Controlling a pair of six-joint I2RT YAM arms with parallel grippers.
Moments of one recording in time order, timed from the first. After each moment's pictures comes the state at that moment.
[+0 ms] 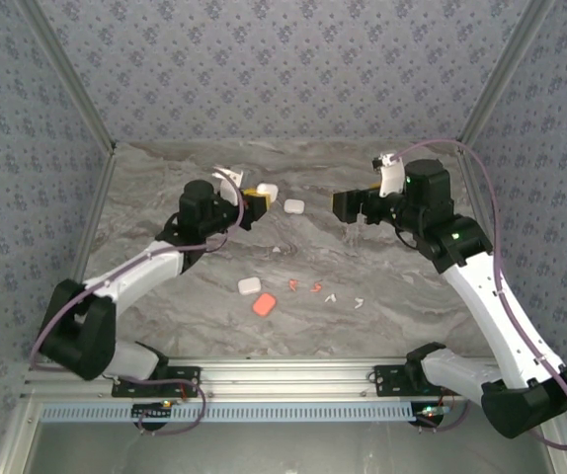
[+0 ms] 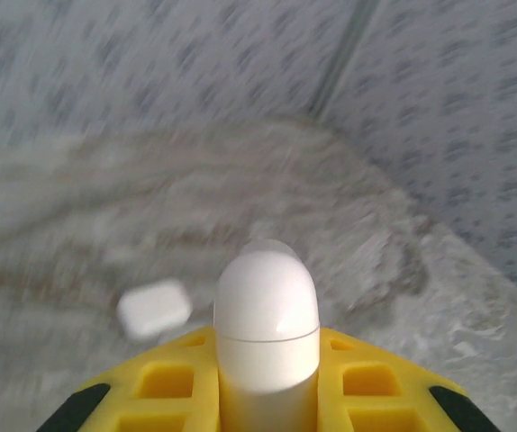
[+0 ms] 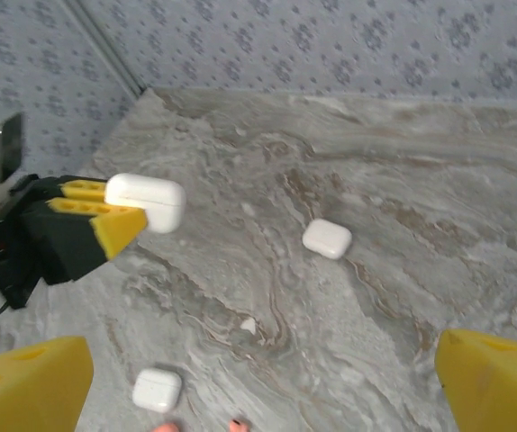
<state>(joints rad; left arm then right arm) -0.47 1.44 0.86 0.28 0.37 -0.32 0.38 1.08 1.23 -0.63 -0.24 0.22</state>
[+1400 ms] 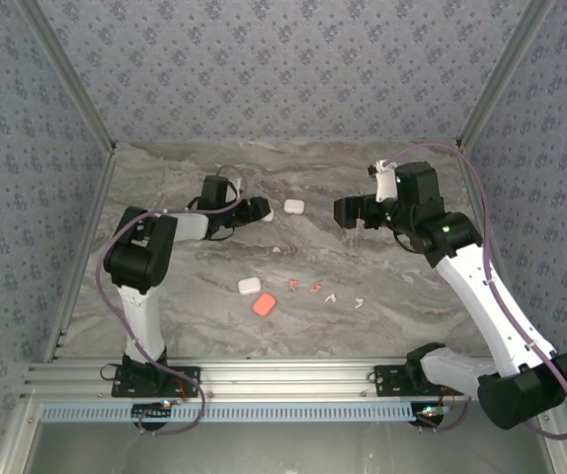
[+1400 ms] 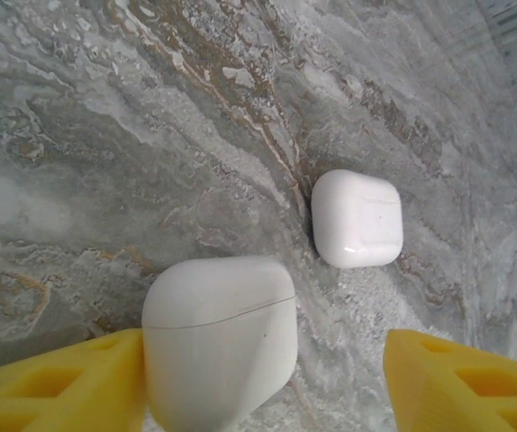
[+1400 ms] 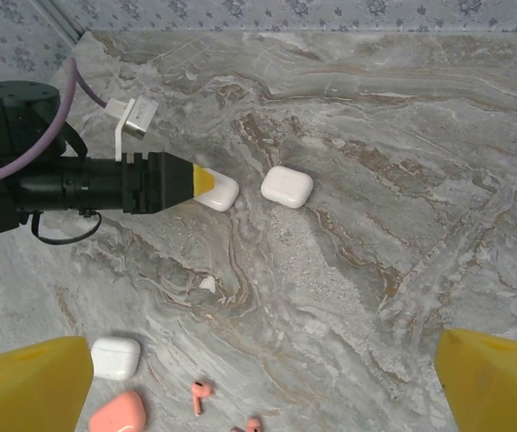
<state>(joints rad) -0.33 2.03 1.13 0.23 0.50 -0.61 0.36 1.12 1.21 -0.70 -0.19 0.19</state>
